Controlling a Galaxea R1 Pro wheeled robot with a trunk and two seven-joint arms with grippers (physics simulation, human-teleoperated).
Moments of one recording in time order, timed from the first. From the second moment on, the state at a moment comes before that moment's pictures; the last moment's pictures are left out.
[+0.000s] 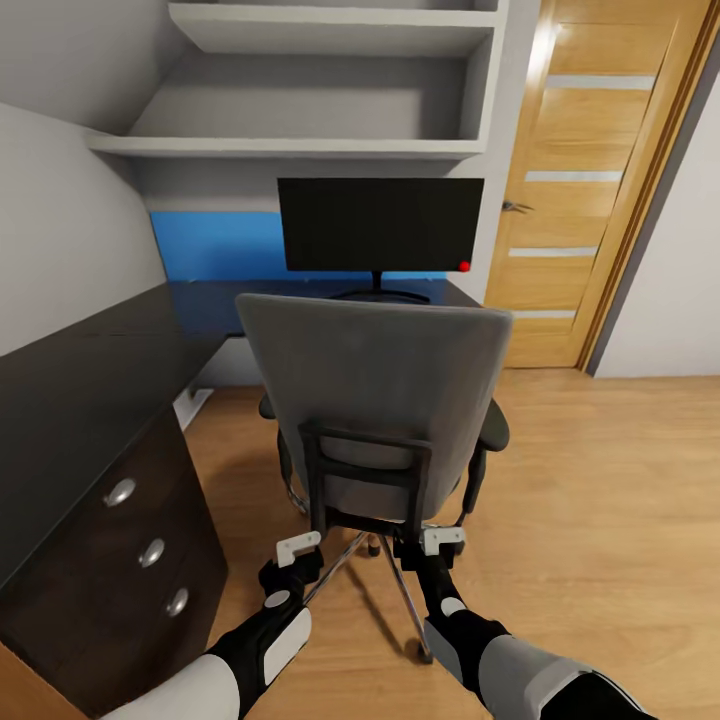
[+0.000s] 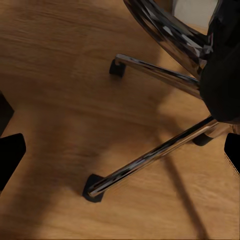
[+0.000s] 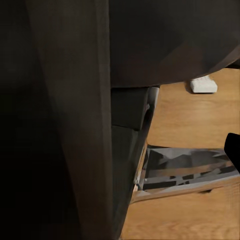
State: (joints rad) left arm -0.63 -0.14 -0.56 -0.40 0.65 -0.18 0.44; right arm -0.73 0.17 0.41 -0.08 -0.26 -0.54 -0.18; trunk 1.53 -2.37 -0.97
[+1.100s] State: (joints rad) left arm -0.63 -0.14 -0.56 -0.40 0.65 -0.18 0.44; right arm -0.73 0.17 0.40 -0.08 -0.27 -0.54 -0.18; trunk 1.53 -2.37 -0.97
